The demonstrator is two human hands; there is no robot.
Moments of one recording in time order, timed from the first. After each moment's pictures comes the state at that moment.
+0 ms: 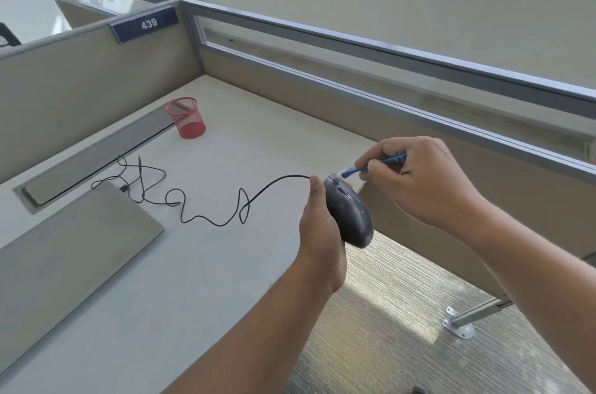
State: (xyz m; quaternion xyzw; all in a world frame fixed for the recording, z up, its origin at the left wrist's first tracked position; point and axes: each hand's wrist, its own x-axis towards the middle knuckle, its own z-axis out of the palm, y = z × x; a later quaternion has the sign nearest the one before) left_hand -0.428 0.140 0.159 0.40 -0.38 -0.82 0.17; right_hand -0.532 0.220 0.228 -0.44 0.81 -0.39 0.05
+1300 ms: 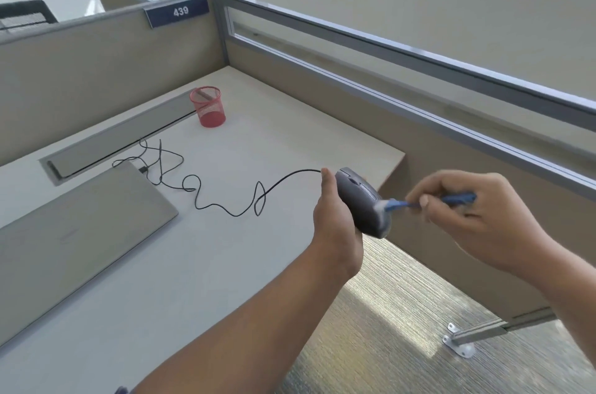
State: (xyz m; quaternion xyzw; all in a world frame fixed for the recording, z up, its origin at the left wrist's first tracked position) left_hand -0.445 0.131 0.156 0.35 -0.27 -0.86 0.25; right_hand -0.543 0.261 0.218 -0.50 0.77 -0.39 0.08
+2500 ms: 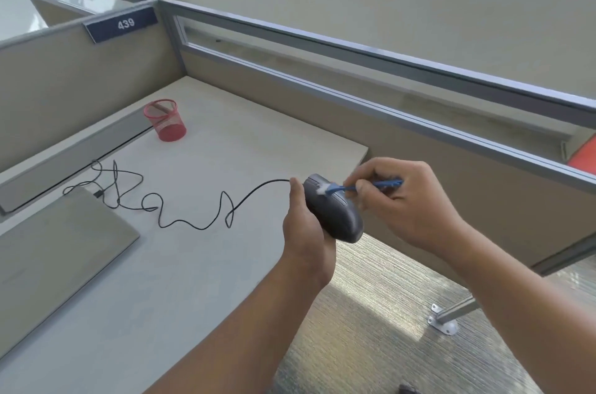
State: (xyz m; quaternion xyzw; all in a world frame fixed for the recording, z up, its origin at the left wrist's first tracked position) left_hand -0.454 0.144 0.144 0.35 -0.29 -0.86 0.22; right_hand -0.540 0.246 0.207 -0.45 0.74 -0.49 0.10
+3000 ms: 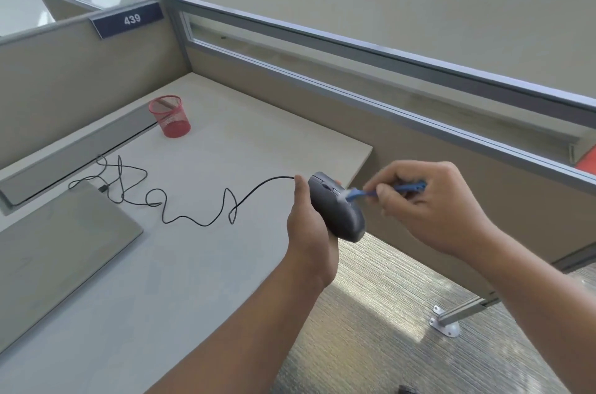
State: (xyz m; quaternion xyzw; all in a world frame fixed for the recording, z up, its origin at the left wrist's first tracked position) left_hand -0.456 0.147 0.147 0.35 -0.30 -0.86 0.24; right_hand -0.552 0.263 0.208 -0.47 0.76 -0.45 0.07
